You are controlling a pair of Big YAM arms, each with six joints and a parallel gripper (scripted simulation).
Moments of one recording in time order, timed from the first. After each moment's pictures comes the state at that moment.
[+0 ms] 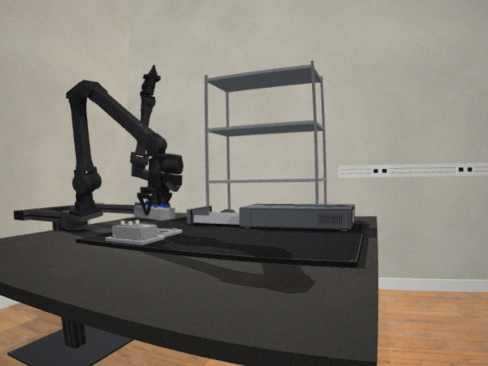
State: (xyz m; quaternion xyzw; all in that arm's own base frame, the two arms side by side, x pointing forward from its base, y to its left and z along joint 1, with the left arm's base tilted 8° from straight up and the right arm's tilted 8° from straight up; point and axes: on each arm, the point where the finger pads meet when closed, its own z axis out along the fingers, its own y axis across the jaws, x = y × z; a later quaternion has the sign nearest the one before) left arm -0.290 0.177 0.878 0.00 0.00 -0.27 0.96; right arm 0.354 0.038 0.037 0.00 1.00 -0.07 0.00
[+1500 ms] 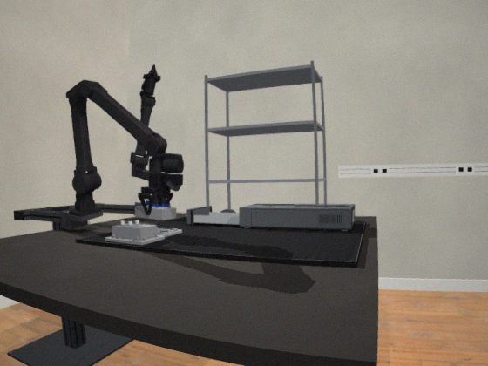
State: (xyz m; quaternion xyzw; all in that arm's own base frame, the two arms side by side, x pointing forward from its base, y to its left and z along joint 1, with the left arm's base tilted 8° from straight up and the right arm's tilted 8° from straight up) left arm -0.290 0.177 0.878 0.00 0.00 -0.27 0.96; right arm 0.359 0.039 0.037 0.00 1.00 -0.07 0.01
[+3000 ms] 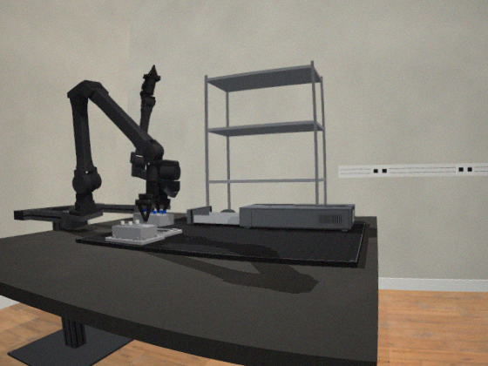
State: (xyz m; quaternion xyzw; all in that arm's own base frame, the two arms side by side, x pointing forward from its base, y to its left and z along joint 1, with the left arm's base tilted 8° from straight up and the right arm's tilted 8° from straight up) left arm -0.290 0.177 0.878 0.00 0.00 -0.27 0.96; right arm 0.350 0.035 0.013 0.00 1.00 -0.07 0.02
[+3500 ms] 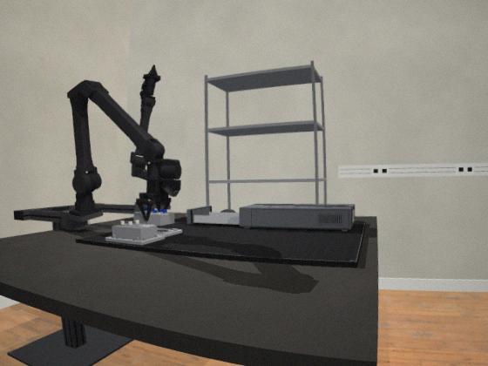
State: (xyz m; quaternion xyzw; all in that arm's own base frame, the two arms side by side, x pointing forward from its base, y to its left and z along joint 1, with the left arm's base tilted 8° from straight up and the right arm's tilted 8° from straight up) left arm -0.290 0.177 0.878 0.00 0.00 -0.27 0.96; right arm 0.353 0.035 0.017 0.00 1.00 -0.07 0.02
